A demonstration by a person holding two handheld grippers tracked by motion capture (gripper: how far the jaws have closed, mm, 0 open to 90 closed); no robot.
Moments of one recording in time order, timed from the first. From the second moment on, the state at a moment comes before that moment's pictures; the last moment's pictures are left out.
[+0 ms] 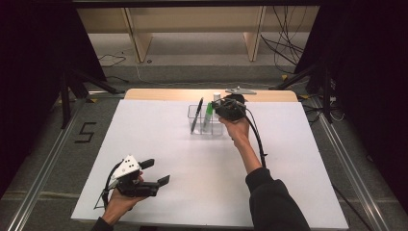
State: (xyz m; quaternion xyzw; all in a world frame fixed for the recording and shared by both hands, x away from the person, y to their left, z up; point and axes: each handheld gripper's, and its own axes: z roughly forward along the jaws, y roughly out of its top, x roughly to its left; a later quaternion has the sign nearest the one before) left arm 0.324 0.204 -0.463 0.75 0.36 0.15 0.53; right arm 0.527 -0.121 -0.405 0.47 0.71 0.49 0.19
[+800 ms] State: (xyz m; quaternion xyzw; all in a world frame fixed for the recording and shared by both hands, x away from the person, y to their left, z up) left arm 0.324 0.203 -0.464 0.76 0.36 0.14 0.53; right arm 0.519 -0.128 -0.394 0.46 0.71 0.48 0.22
